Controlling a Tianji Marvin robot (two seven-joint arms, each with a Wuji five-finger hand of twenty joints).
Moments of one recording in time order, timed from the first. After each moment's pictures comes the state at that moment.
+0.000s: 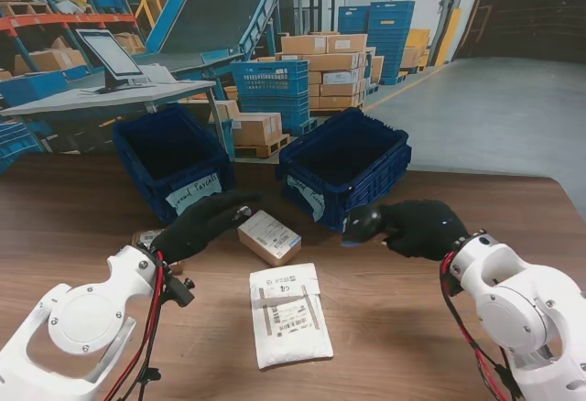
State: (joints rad) left arm 1.68 -1.09 -1.35 -1.94 0.14 -0.05 -0.23; right arm -1.70 -1.03 1.52 -1.96 -0.98 -0.21 0.29; left_hand 0.80 0.05 0.03 0.02 0.52 0.22 0.10 0.26 0.39 0.29 0.04 0.26 0.24 0.38 0.10 0.27 0.01 0.48 0.19 0.47; right_hand 0.81 -0.44 0.70 -0.09 0.52 -0.11 1.01 0.82 0.81 0.10 0.94 0.85 0.96 0.05 1.12 0.93 0.59 0.15 1.28 0.95
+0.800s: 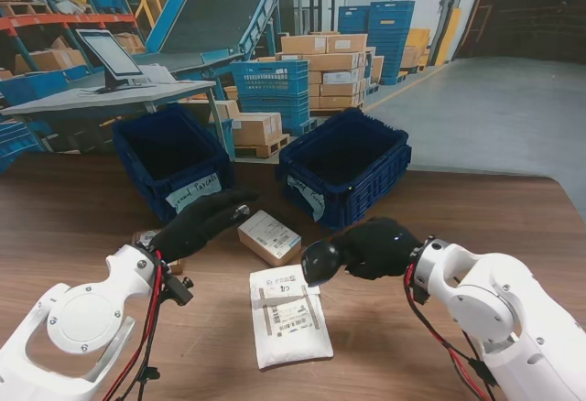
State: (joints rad) left arm 1.68 -1.09 -1.36 -1.94 0.14 -0.05 -0.23; right arm -1.56 -1.01 1.33 -1.83 -0.96 -0.42 0.33; left_hand 0.80 0.05 0.03 0.02 0.52 0.22 0.10 0.26 0.39 0.29 0.04 0.26 0.24 0.38 0.10 0.27 0.01 0.48 0.19 0.47; right_hand 0.81 -0.44 0.70 -0.09 0.52 -0.13 1.01 0.83 0.81 0.09 0.94 0.85 0.94 0.04 1.12 0.93 0.58 0.14 1.26 0.95
